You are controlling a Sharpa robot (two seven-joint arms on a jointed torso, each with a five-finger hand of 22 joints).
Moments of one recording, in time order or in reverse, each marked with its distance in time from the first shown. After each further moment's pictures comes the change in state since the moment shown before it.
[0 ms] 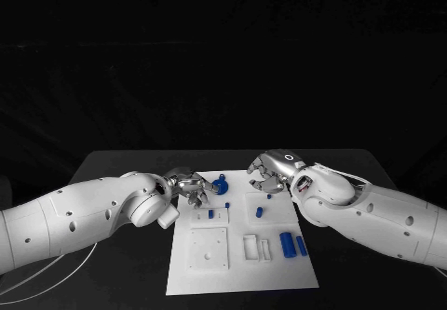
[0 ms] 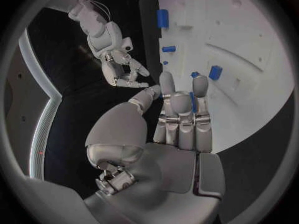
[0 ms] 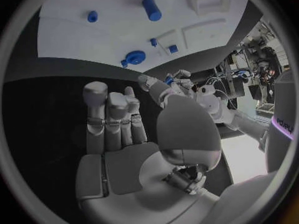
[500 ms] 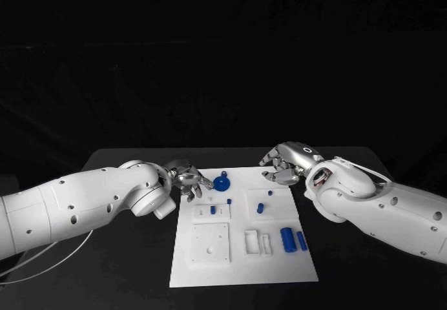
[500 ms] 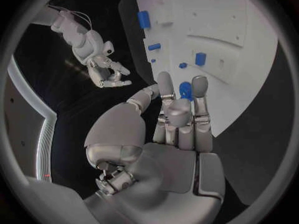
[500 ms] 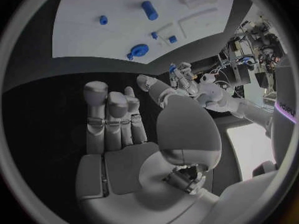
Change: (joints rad) left arm 0.033 -0.018 -0.021 0.018 -0.168 -0.026 -0.135; left_hand -0.025 -0.014 0.002 -0.017 0.030 0.017 -0.017 0.004 0.051 0.027 -0.027 0.023 0.002 0.050 -0.007 0.093 0.157 0.000 0.018 -0.007 0.042 0.000; right arm -0.015 -0.065 0.029 0.040 0.114 -0.013 0.001; right_hand 0.000 0.000 0.014 -0.008 0.031 0.000 0.000 0.000 0.000 -0.011 -0.004 -0.013 -0.015 0.000 0.000 -0.016 -0.015 0.000 0.000 0.000 -0.024 0.000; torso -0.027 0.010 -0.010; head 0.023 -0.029
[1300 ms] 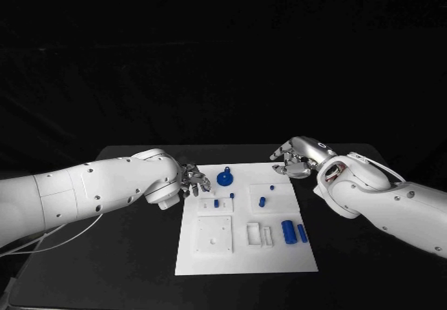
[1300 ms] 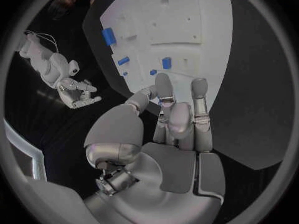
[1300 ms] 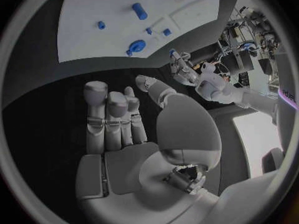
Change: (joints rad) left arm 0.020 0.067 -0.056 -0.043 -0.195 0.045 -0.268; left_hand -0.056 0.009 0.020 -0.059 0.089 0.000 0.000 0.006 0.117 0.001 0.001 0.142 -0.037 0.015 0.006 0.081 0.112 0.016 -0.011 0.018 0.084 0.000; right arm -0.026 -0.014 0.011 -0.010 0.121 -0.001 0.009; right_hand 0.000 0.000 0.011 -0.011 0.042 0.000 0.000 0.000 0.000 -0.003 0.004 -0.005 -0.008 -0.004 -0.004 -0.004 -0.004 0.000 0.000 0.000 -0.009 0.000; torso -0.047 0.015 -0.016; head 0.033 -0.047
